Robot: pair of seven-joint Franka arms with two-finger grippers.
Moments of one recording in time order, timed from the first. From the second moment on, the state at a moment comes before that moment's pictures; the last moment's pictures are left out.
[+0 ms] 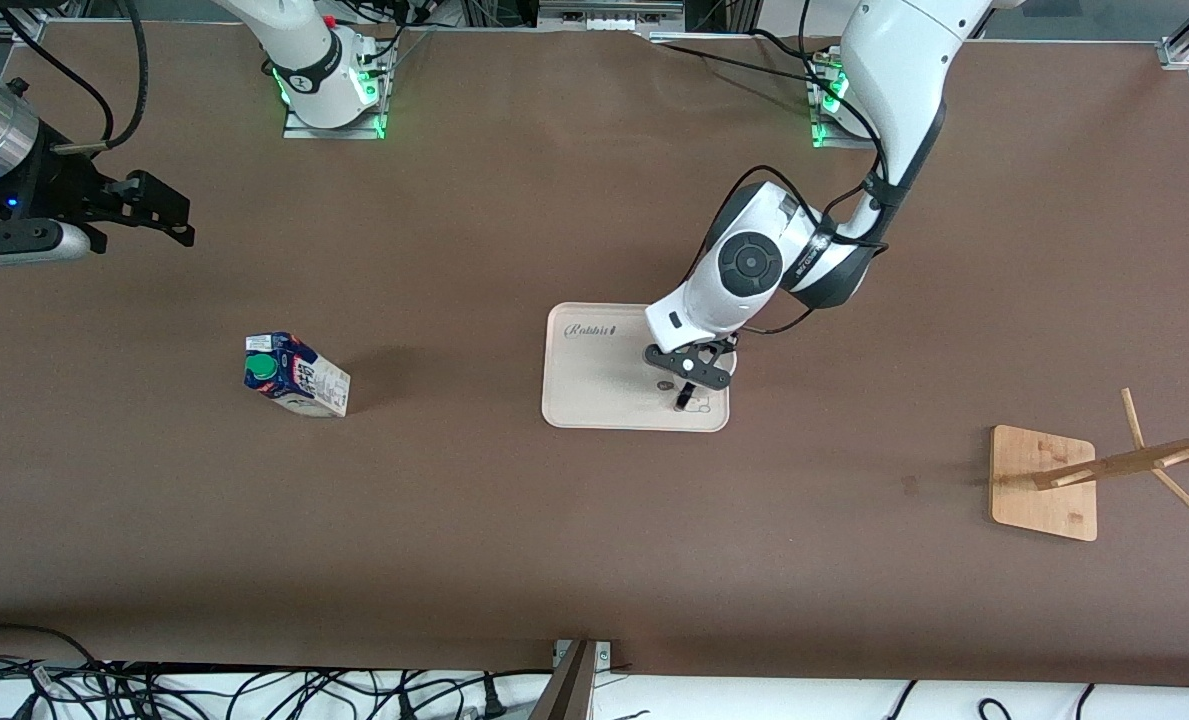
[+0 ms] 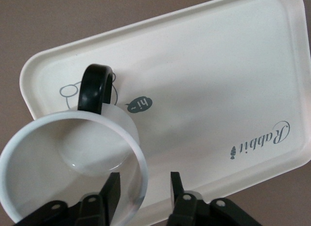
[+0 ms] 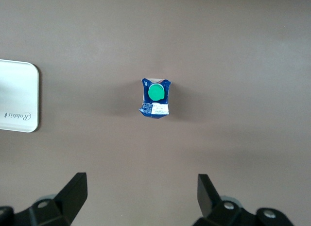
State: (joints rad) left arm -0.39 0.56 -0.22 -1.80 -0.06 2.33 -0.22; right arm 0.28 0.02 -0.18 -1.58 0.03 1.59 0.02
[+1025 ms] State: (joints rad) left arm -0.38 0.47 -0.18 -1.71 -0.05 2.26 -0.25; right arm 0.28 0.03 -0.19 -1.58 0.00 1.61 0.02
